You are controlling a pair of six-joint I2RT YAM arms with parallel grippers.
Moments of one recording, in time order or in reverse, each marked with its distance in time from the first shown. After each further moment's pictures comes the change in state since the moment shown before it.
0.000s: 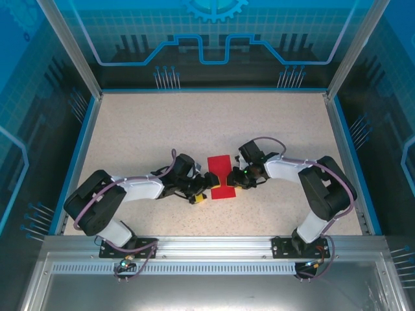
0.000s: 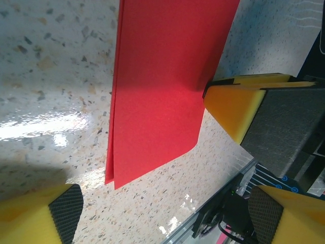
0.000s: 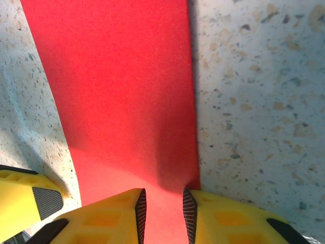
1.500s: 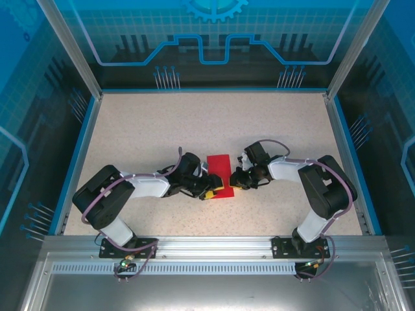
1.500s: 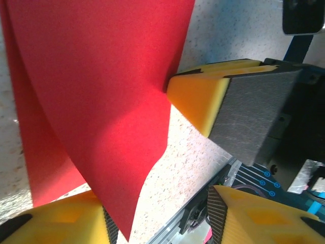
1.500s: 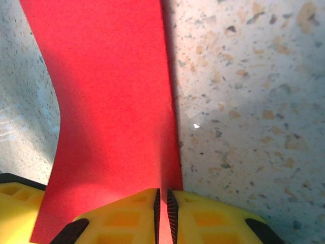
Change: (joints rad) left arm -0.032 0.076 0.052 0.090 0.041 -0.025; right arm -0.057 0.011 -0.064 0.100 -0.103 -0.025
